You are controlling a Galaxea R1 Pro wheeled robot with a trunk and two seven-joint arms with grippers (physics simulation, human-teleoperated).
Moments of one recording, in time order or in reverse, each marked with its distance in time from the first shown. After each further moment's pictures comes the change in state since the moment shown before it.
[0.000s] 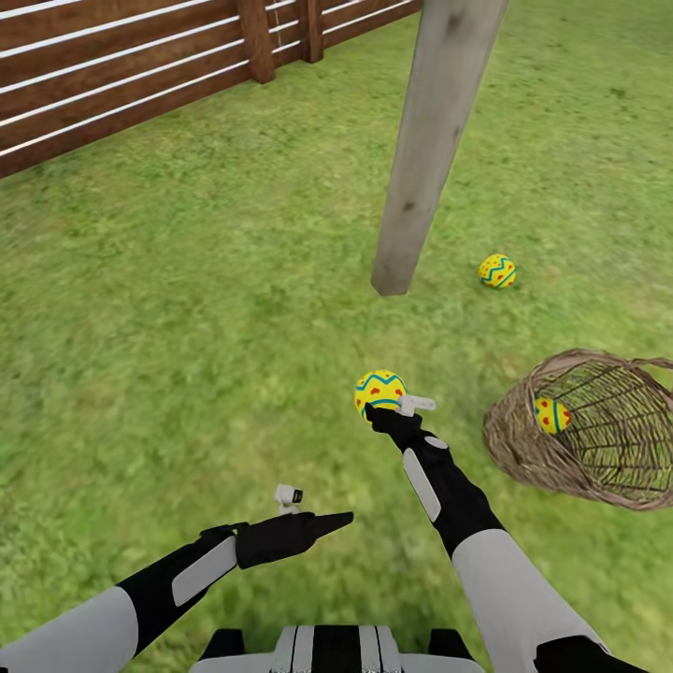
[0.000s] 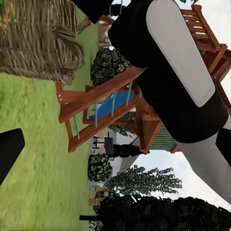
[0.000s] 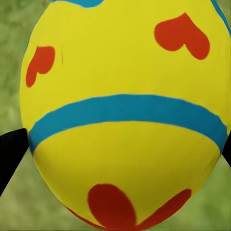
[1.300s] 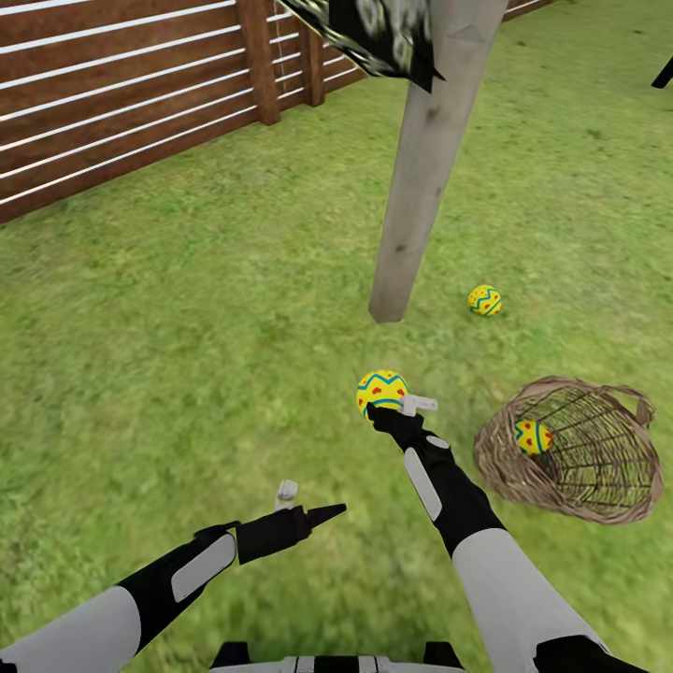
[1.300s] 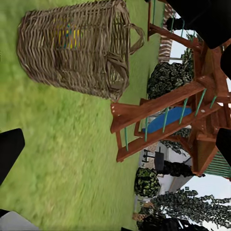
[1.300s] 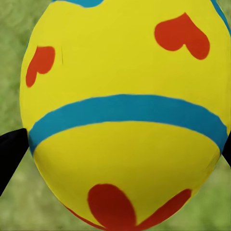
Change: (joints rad) left arm 0.000 -0.016 0.051 0.082 0.001 0.001 0.259; right arm -0.002 0.002 -0.017 0.002 0.000 0.000 -0.001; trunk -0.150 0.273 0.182
